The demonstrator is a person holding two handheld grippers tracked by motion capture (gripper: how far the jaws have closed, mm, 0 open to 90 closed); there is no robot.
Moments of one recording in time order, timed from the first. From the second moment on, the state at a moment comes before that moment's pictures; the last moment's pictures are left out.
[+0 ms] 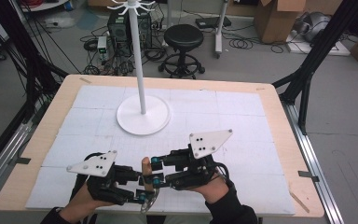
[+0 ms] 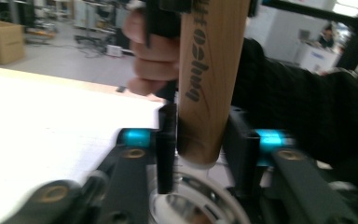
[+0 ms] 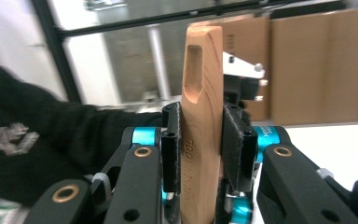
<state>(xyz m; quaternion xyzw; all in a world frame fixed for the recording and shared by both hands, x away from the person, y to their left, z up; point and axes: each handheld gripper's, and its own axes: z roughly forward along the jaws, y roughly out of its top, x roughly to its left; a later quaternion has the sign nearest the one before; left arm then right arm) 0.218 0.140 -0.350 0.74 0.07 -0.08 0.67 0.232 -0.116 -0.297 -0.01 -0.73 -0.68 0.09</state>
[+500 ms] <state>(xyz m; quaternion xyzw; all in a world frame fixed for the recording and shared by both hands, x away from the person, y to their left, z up) 0.219 0.154 -0.345 0.73 0.15 0.05 0.67 0.223 -0.107 -0.288 -0.21 -0.72 -0.65 -0.05</state>
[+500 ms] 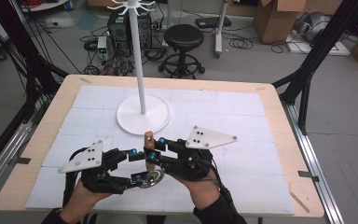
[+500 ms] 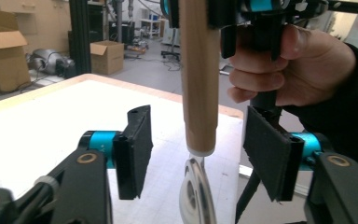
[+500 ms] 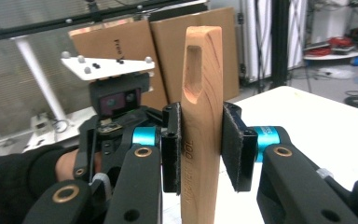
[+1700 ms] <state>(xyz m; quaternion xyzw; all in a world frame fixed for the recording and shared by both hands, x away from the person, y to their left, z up) 0.221 0.145 -0.351 0.75 0.21 0.07 0.63 0.213 -0.109 -0.307 -0.27 -0.69 -0.67 -0.09</state>
